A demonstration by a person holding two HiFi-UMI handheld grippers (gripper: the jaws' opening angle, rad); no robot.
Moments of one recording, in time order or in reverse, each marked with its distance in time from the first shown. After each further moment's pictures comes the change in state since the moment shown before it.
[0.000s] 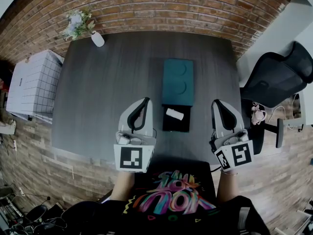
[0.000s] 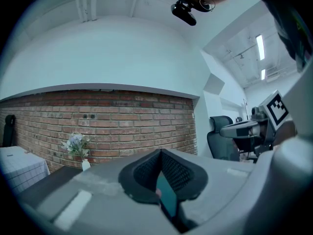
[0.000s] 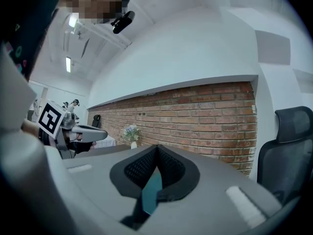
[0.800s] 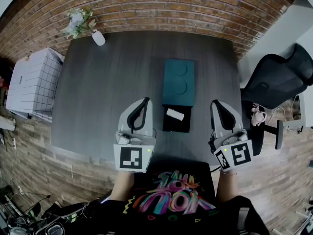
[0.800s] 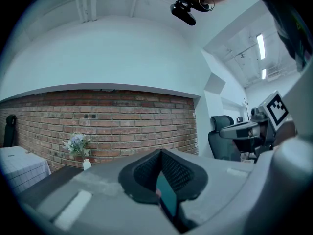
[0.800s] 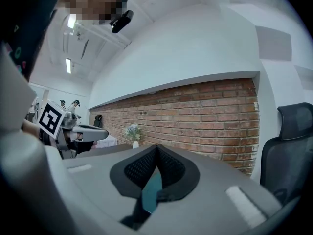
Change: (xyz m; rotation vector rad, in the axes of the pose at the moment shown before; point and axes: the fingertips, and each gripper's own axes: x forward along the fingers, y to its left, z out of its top) left arm 0.000 0.003 -0.002 0.000 0.001 0.010; right arm 0.006 0.003 -0.005 0.015 0.015 0.020
